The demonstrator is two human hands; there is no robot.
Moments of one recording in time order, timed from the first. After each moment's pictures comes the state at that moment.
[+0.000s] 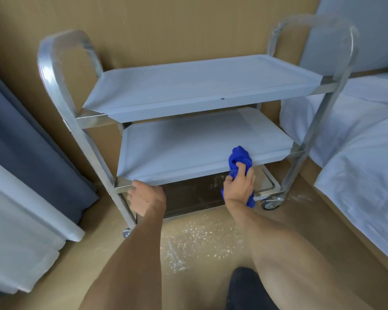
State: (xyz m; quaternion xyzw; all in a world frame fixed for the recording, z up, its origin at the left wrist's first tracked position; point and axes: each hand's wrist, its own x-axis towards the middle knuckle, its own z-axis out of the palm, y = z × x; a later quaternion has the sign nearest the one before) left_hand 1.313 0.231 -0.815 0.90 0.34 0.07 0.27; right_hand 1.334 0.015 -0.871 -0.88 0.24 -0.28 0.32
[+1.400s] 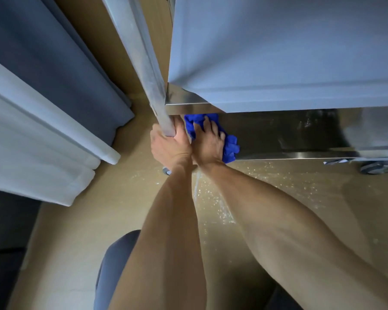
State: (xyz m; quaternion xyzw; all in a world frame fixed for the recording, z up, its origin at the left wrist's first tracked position) left_hand 1.402 0.364 -1.000 0.77 0.40 0.29 0.39; right_hand 1.438 0.305 -1.074 -0.98 -0.05 -0.03 0.21
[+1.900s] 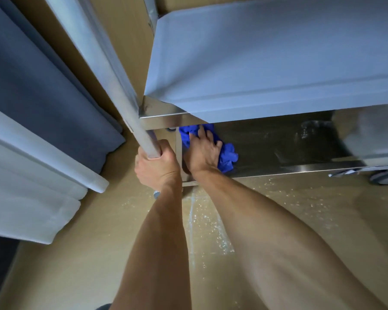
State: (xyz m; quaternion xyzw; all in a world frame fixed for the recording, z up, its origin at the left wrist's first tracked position) left_hand 1.418 0.364 -1.029 0.74 0.45 0.33 0.38; right_hand 1.477 0.299 -1.083 -0.98 -0.03 -0.06 0.18
